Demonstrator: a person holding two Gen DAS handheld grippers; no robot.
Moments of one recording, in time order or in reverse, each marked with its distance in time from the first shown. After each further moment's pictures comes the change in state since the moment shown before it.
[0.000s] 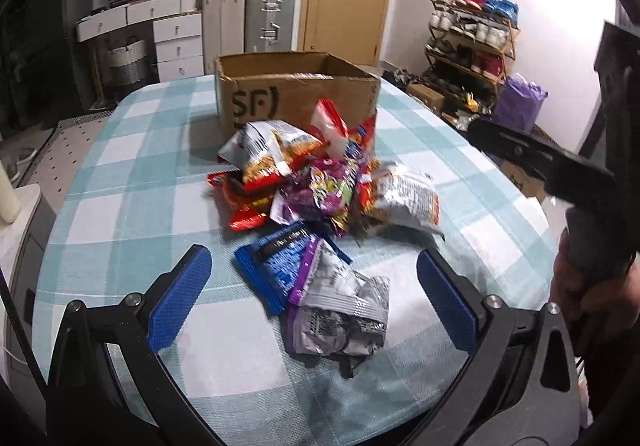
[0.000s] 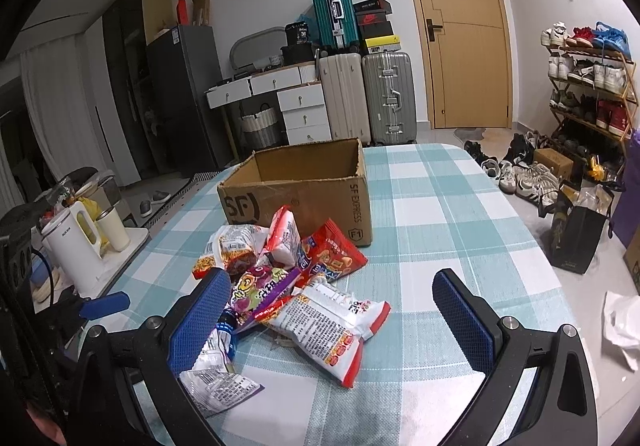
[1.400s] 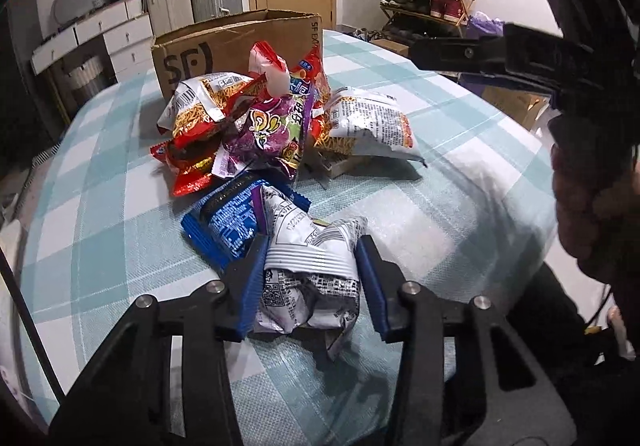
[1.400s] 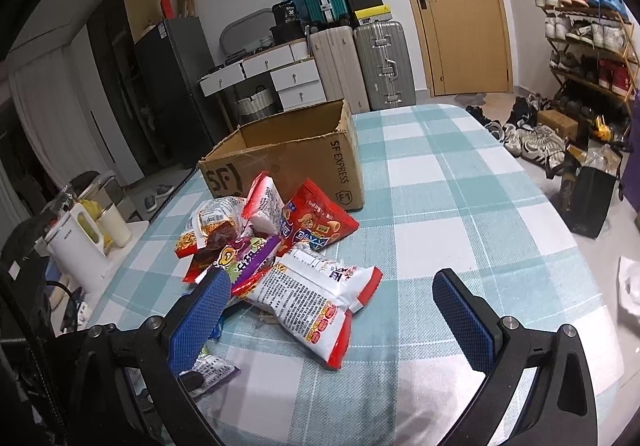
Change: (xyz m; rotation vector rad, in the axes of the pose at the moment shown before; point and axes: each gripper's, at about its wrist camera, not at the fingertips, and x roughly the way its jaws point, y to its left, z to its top) left arm 0.030 -0.026 -0.031 0.173 0.107 -0.086; right arm 0.025 -0.027 -0.020 0.088 0.090 0.037
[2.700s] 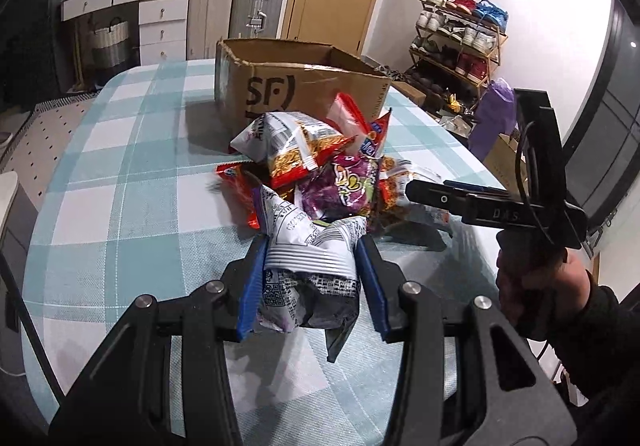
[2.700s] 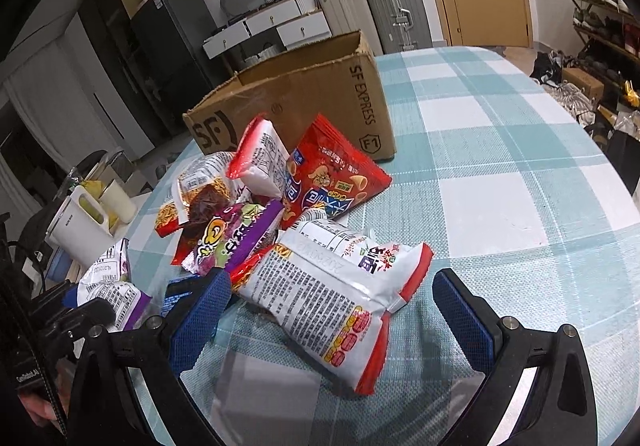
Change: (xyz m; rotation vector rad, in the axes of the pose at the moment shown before) left arm -0.037 0.075 0.018 -0.229 -0.082 -0.033; right arm 0.087 0.002 -0.005 0.030 0.189 0.067
